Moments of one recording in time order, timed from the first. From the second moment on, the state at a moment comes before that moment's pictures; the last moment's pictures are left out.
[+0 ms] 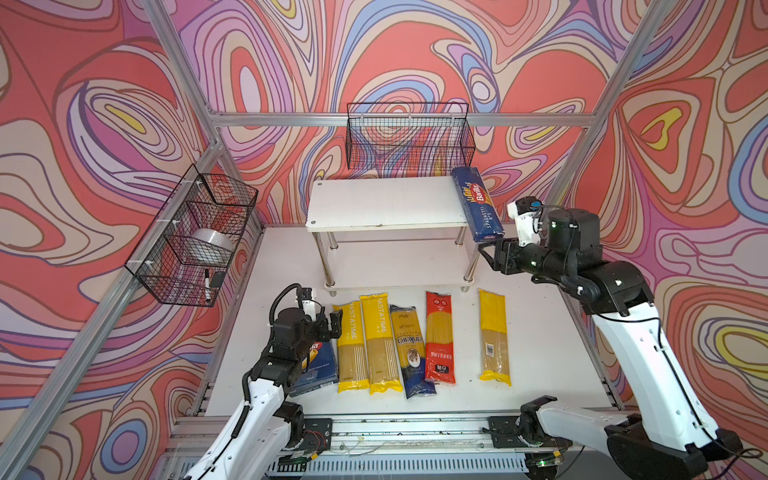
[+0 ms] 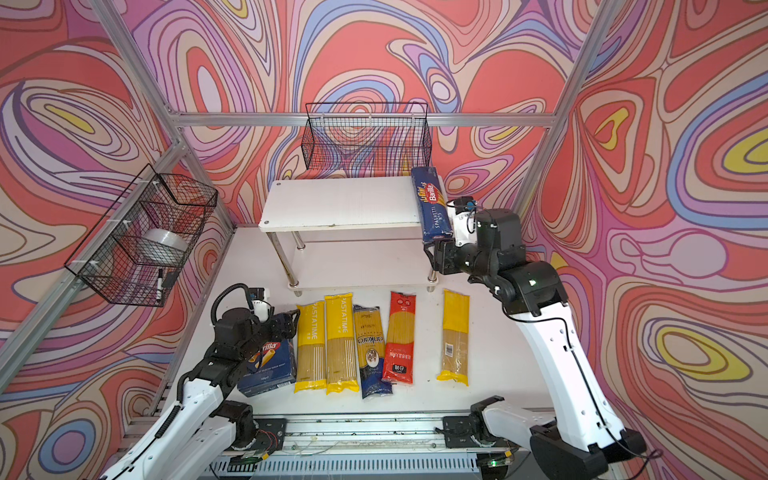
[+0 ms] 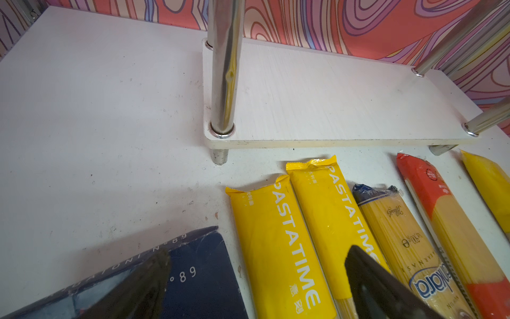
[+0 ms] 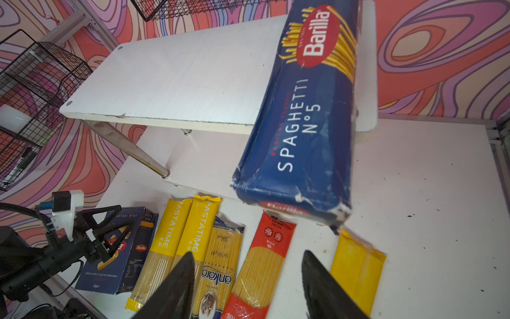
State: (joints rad) left arm -0.18 0.73 0.36 -0.12 0.07 -0.24; right arm 0.30 1.16 1.63 -0.99 -0.17 0.21
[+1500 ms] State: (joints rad) left arm -0.18 0.73 0.36 -0.12 0.09 -0.24; right arm 0.26 1.19 0.78 -0.63 0.12 0.49
